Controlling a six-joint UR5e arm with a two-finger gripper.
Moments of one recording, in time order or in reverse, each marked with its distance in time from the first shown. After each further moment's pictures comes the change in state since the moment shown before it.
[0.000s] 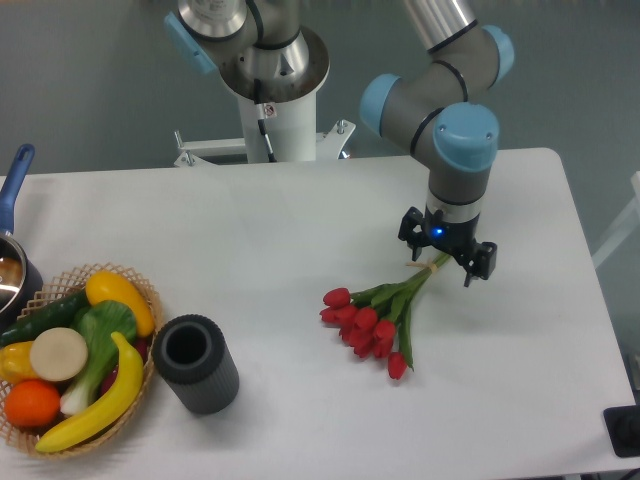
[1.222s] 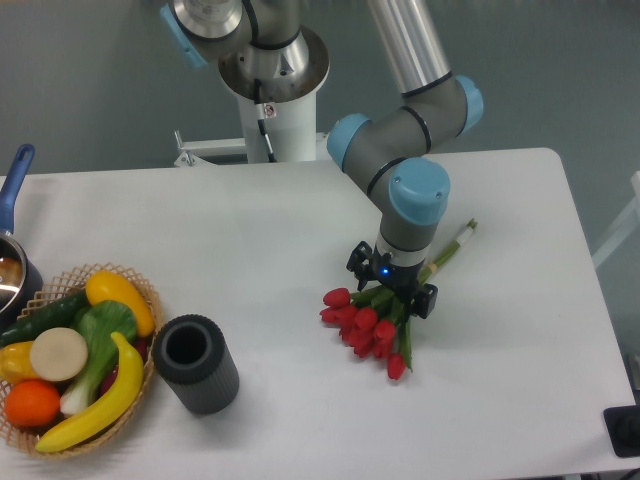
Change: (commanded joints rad) arm -0.092 -0.121 0.027 0.025 -0.035 -0.058
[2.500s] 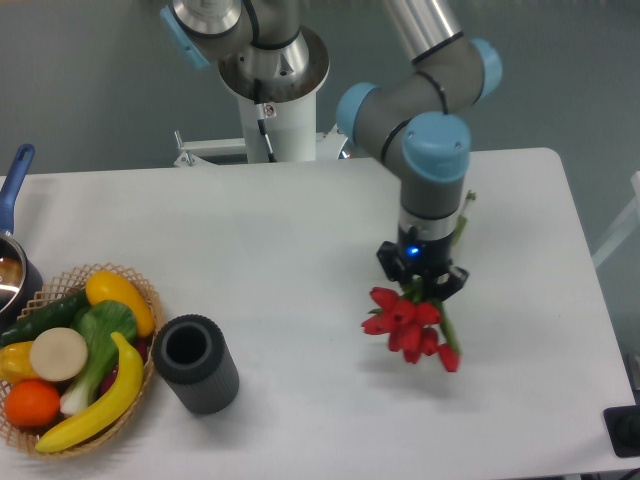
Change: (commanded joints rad) arm 0.084 0.136 0.133 -0.021 0.006 -0.118
